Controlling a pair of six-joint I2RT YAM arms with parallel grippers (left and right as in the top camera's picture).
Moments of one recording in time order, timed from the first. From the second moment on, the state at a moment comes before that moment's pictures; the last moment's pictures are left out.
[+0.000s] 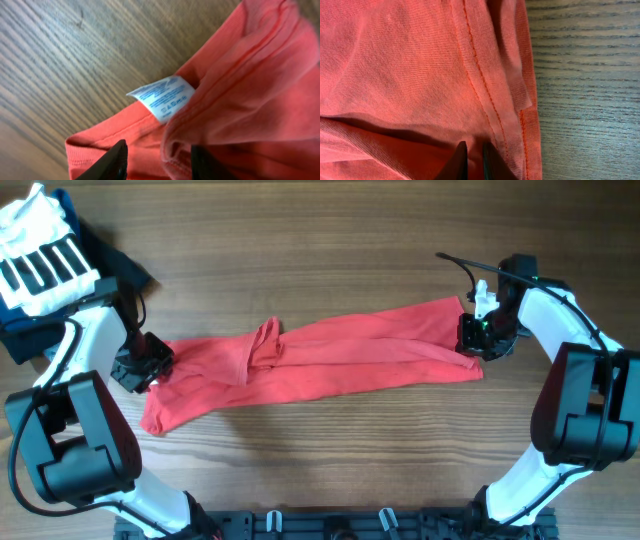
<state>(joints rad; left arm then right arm) 0.27 1.82 1.17 -1.00 -0.09 -0.59 -0.14 1.93 1.23 -0.86 -0.21 -0.05</state>
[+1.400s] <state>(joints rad) -0.24 1.86 1.20 -0.46 0.19 -0.48 -0.14 1.93 1.23 -0.87 -0.21 -0.05</state>
